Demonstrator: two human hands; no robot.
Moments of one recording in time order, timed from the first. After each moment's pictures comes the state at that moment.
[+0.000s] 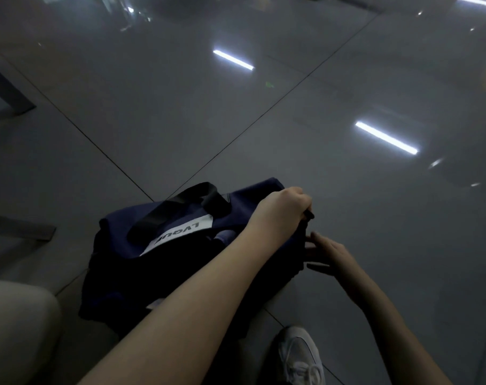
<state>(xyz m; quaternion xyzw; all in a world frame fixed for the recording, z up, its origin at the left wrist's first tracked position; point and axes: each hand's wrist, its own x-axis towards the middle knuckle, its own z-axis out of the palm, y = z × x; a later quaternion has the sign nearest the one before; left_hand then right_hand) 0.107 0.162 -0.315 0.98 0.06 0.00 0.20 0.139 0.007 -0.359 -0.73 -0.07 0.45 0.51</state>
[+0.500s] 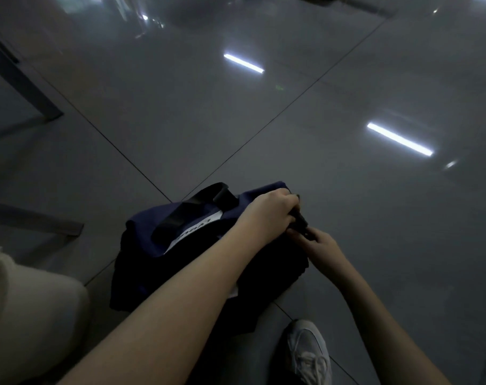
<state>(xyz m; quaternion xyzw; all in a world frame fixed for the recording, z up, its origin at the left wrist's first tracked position) 0.074 0.181 -0.283 0.97 0.08 -0.06 0.22 0.124 0.040 -0.352 -0.79 -0.13 0.41 0.45</state>
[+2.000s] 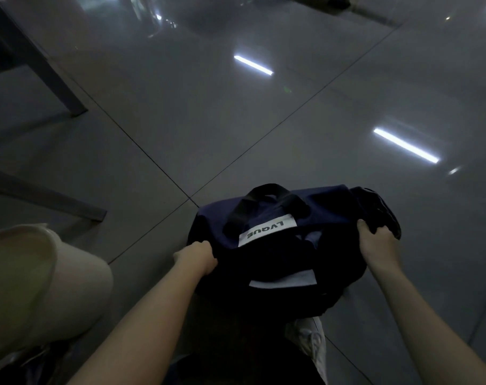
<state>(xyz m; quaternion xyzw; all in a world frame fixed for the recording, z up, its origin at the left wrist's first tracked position) -0.070 0.226 -0.336 0.81 0.42 -0.39 0.16 0.152 -0.023 -0.319 -0.91 0.04 0.21 0.35</state>
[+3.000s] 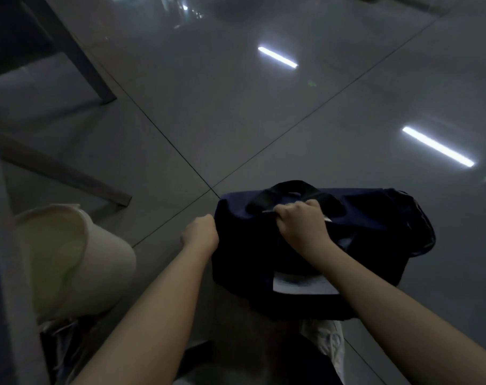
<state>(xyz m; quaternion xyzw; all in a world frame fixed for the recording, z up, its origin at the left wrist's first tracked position) -0.082 0.251 -0.324 0.81 0.53 -0.21 0.13 0.067 0.112 -0.308 -0.84 -0.54 -0.02 0.08</state>
